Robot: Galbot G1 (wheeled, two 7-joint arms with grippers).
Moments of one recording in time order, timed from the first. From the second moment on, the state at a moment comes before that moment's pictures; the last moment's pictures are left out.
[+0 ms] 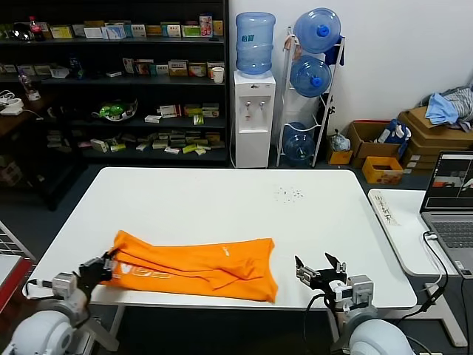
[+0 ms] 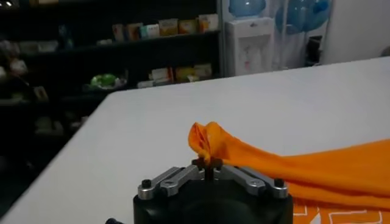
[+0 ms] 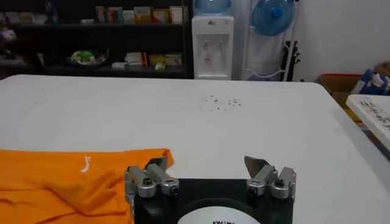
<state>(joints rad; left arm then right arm) 1.43 -0.86 -0.62 -1.76 -0.52 0.24 -0.02 -1.38 0.93 0.26 2.17 0.74 -0.49 0.46</state>
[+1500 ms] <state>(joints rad) 1.31 -0.93 -0.44 -2.05 -1.01 0.47 -0.29 -1.32 0.98 0.20 2.10 0.72 -0.51 0.49</state>
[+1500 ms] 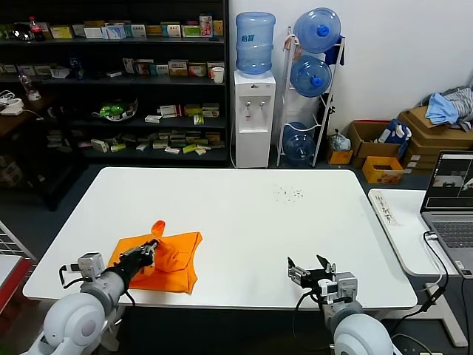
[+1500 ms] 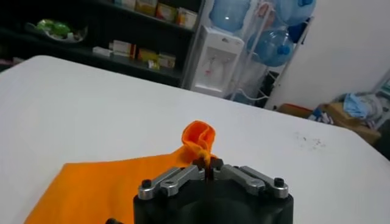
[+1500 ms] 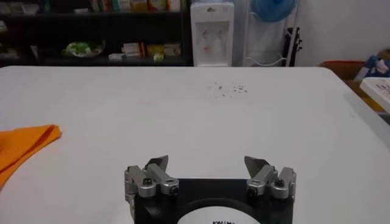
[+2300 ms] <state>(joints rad) 1.28 -0.99 -0.37 -2.01 -0.93 0.45 -0.24 -1.32 0.98 0.20 2.10 0.73 -0.51 0.49</state>
